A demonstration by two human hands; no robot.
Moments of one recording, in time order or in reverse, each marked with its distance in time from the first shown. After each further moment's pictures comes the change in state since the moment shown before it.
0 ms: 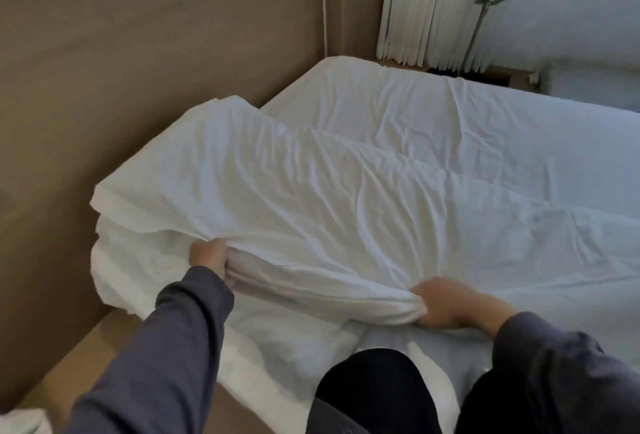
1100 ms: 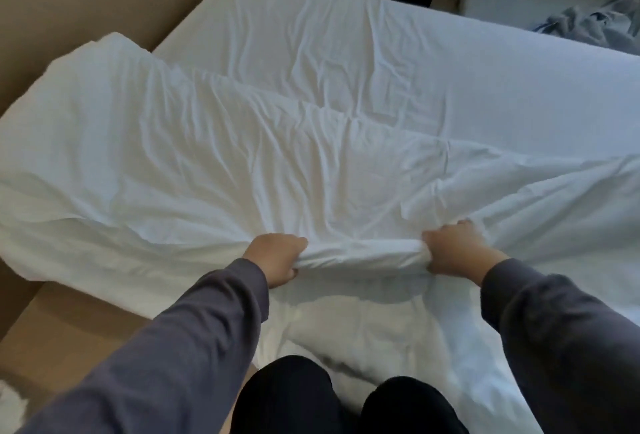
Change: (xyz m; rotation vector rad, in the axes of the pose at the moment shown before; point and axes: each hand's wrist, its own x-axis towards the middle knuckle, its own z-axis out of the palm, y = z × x) left_hand -0.235 -0.026 0.097 1.644 -0.929 1.193; right_hand -0.136 0.095 0.014 -0.353 0.009 0.393
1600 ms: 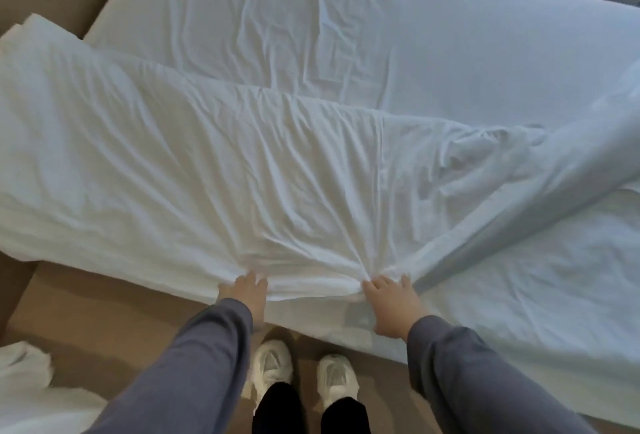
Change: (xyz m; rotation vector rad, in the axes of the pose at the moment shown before) left_hand -0.082 0.117 -0.002 -0.009 -0.628 -0.243; right_hand -0.148 -0.030 0.071 0.325 -0.276 -0.160
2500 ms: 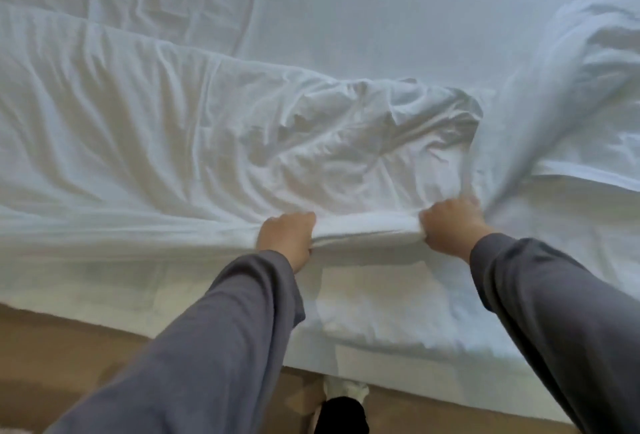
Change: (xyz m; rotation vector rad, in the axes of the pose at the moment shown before) left_hand 0.064 0.374 -0.128 -0.189 0.458 0.247; right_hand -0.041 0.397 0.028 -0.411 0.043 0.264
